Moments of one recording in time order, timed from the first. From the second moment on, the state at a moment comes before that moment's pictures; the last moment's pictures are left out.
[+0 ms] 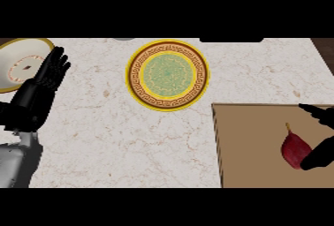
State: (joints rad) left arm -0.27 0.35 0.03 -1.58 0.12 -0.01 0.10; right arm -0.17 -0.71 0.06 -1.51 0.07 0.50 0.79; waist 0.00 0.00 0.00
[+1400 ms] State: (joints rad) left arm -0.29 0.30 0.08 -1.60 0.07 -0.06 0.13; right arm -0.24 -0.61 0.06 -1.22 0.60 0.22 0.35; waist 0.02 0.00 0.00
